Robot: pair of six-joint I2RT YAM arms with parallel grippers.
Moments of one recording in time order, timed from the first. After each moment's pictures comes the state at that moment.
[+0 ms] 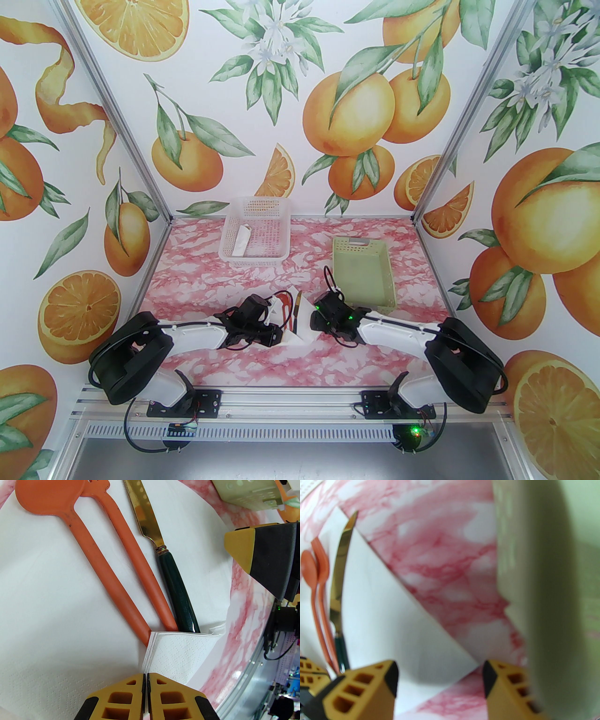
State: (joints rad) left arm -0.76 1.51 0.53 0.02 0.36 -0.49; right arm 0.76 1.46 0.64 -0.29 0.15 0.83
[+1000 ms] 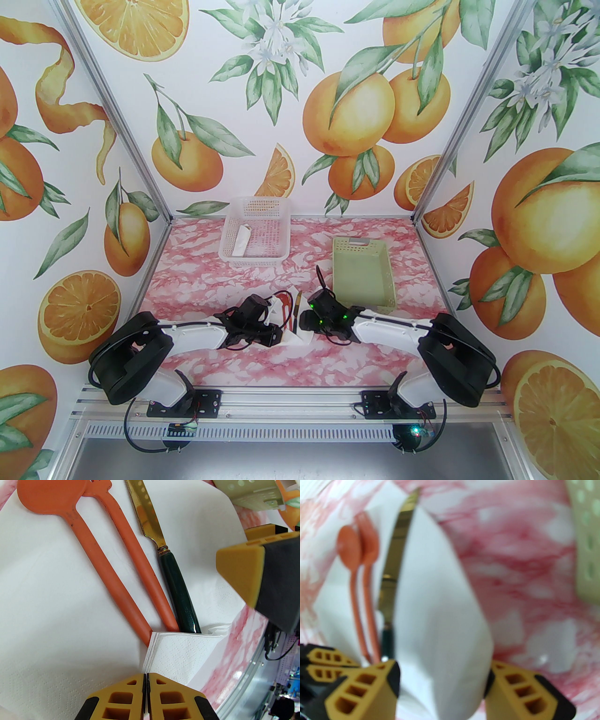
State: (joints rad) left arm -0.76 1.51 0.53 0.02 0.36 -0.49; right arm 0.79 1.50 0.68 -0.18 -0.02 0.86
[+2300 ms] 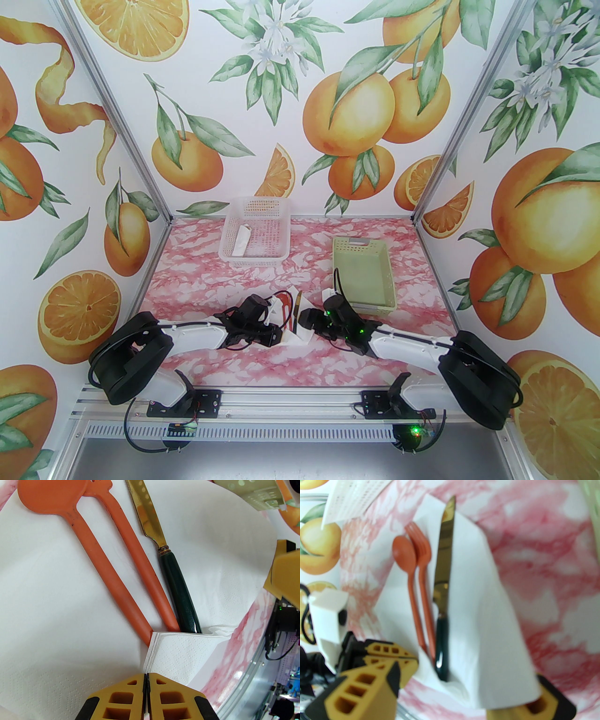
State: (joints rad) left arm -0.76 1.51 0.53 0.01 0.36 -0.49; right arm 0.74 1.34 0.47 0.12 -0.17 1.05
